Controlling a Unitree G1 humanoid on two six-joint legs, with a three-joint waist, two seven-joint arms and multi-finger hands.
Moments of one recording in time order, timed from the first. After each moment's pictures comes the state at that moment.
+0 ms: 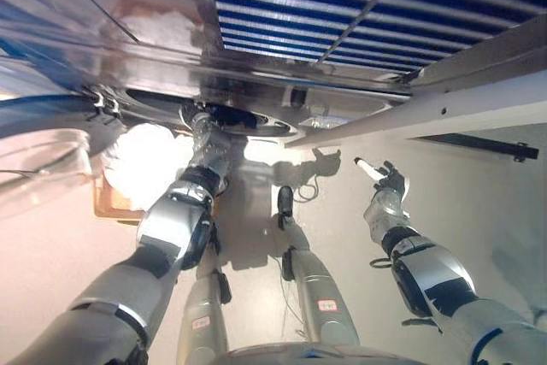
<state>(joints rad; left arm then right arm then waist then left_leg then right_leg) -1.12 0.14 -0.09 1.21 -1.08 -0.33 0.43 -0.77 -0.27 0.21 1.37 0.78 -0.26 -0.45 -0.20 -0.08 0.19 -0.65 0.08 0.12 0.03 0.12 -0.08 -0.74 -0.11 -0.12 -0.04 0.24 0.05</state>
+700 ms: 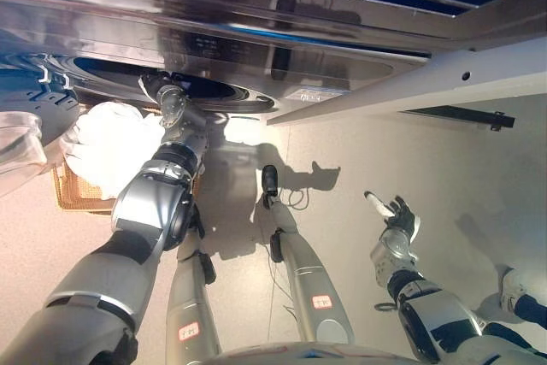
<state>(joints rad) -1.18 0.25 -0.10 1.26 -1.02 -0.37 0.42 -0.46 -0.24 0.17 1.23 0.75 -0.37 -0.39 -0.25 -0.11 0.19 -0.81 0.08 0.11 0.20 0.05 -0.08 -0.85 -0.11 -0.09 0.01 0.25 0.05</state>
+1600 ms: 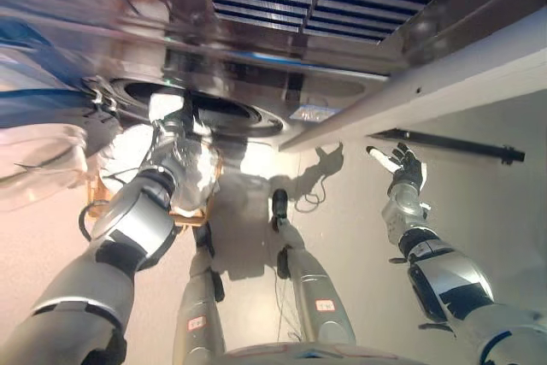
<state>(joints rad) -0.96 0.37 -0.65 1.38 0.18 -0.04 0.42 -0.64 -0.35 0.21 1.29 0.70 -0.31 -0.31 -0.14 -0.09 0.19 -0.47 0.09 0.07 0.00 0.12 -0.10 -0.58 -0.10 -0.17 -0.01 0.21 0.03</state>
